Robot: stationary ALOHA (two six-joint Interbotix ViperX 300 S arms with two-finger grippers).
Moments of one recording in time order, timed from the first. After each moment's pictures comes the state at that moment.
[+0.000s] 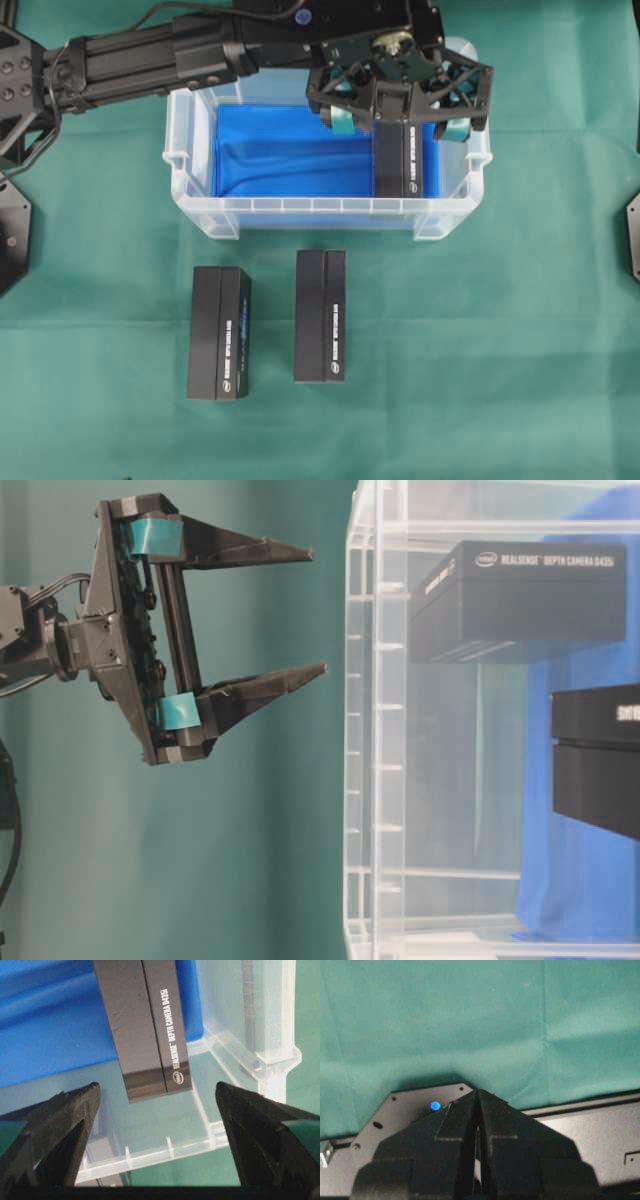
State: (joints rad) left arm 0.15 0.56 -0.76 0.04 1.52 -1.26; right arm 0.00 -0.77 0.60 -0.16 1.51 0.23
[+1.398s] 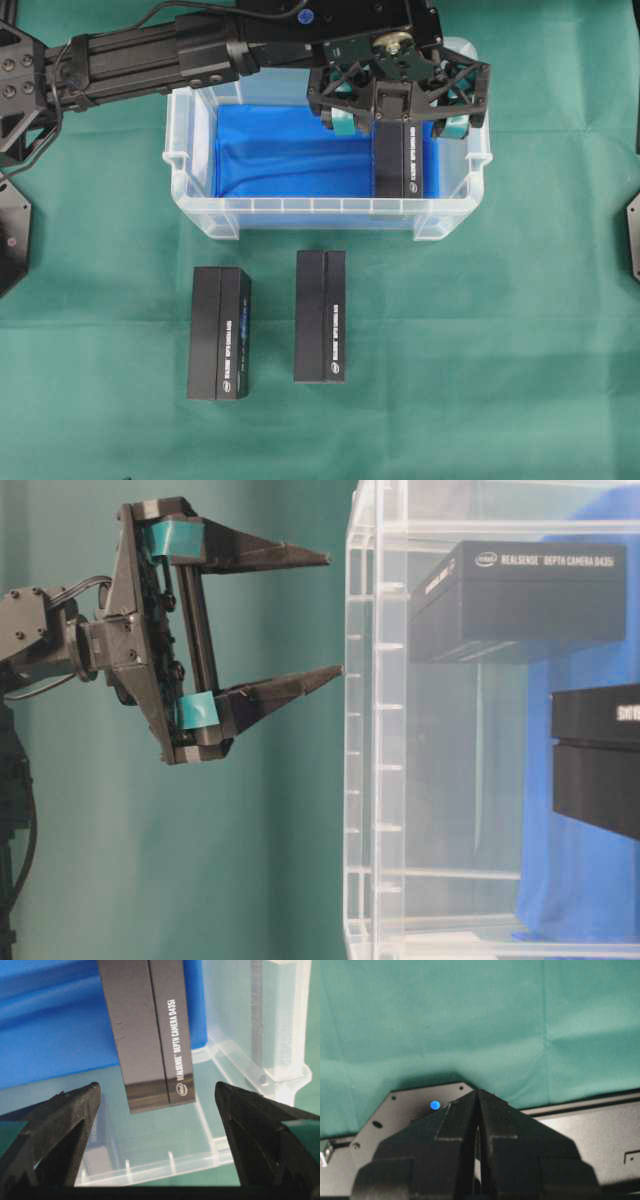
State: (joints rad) left arm 0.16 0.56 -0.73 0.04 1.50 -1.28; right arm 0.00 -0.76 0.60 -0.16 1.51 0.23
